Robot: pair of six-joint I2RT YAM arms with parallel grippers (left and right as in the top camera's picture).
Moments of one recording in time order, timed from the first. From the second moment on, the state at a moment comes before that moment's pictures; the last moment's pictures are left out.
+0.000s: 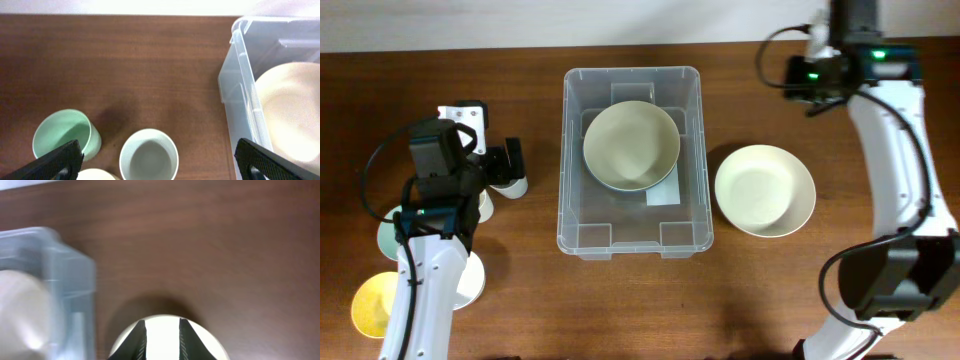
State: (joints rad) left arm 0.10 1.29 1.00 -0.36 0.06 0.05; right arm -0.06 1.91 1.96 -1.09 -0.09 0.10
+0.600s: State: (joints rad) left arm 0.10 1.29 1.22 -0.58 0.06 0.03; right arm -0.35 1.83 1.96 -1.49 -0.13 0.13
